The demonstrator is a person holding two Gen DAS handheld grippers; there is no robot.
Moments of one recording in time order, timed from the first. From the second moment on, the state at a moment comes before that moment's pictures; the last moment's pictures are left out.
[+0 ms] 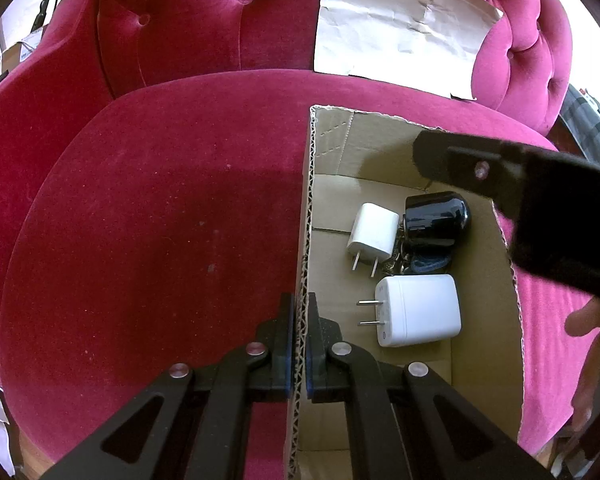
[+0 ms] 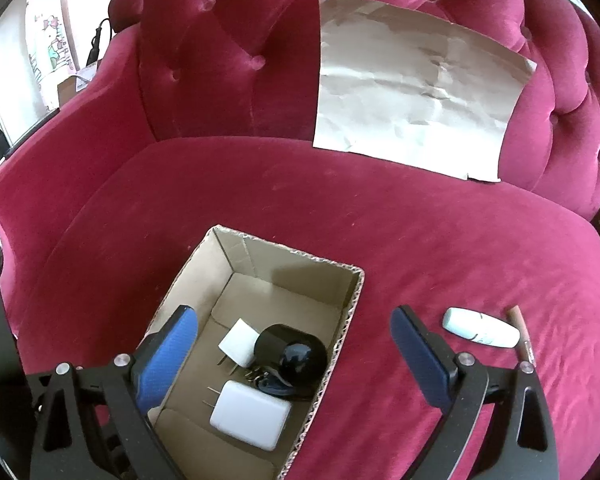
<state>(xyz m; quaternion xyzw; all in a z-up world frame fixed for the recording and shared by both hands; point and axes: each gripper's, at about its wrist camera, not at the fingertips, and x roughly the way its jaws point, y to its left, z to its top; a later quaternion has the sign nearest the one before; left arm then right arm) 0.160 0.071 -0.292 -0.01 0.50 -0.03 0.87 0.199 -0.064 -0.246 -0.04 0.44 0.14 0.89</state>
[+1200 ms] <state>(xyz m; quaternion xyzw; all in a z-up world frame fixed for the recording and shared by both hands) 0.160 0.068 -0.293 0.00 0.50 -0.03 0.87 0.214 -0.215 -0.235 0.01 0.44 0.00 0.90</state>
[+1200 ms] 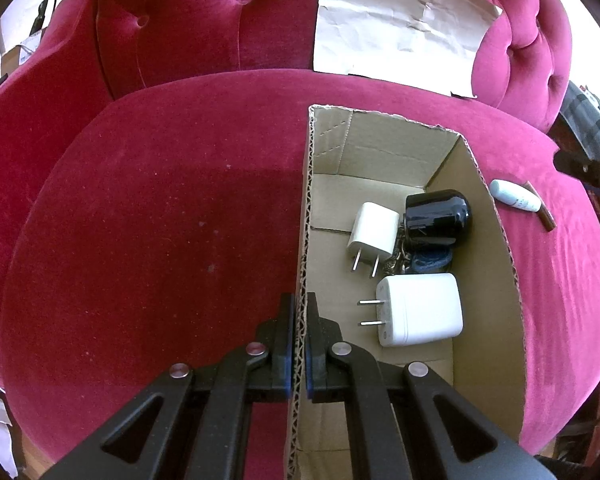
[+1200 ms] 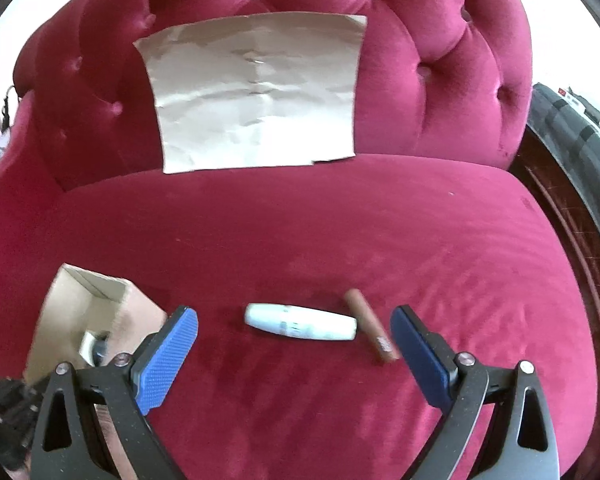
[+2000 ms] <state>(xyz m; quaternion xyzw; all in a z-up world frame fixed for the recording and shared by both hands) 0.160 0.067 -0.294 0.00 0.50 -0.03 0.87 0.212 -0.280 -0.301 -0.02 0.48 -0.04 0.87</state>
